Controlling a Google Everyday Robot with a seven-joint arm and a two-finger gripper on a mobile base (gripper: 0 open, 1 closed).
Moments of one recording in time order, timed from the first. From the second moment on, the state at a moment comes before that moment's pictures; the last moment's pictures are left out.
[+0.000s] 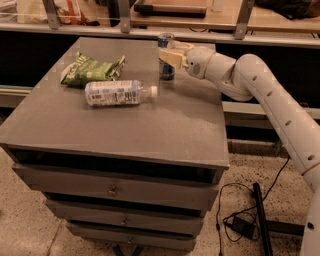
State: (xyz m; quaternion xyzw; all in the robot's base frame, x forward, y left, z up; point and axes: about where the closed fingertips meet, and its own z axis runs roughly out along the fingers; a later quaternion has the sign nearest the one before) arm 0.781 -0.046 0.911 -0.31 0.60 0.36 0.65
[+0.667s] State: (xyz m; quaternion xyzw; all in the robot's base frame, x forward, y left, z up) arm 0.779 -0.058 0.912 -0.31 0.60 0.35 0.65
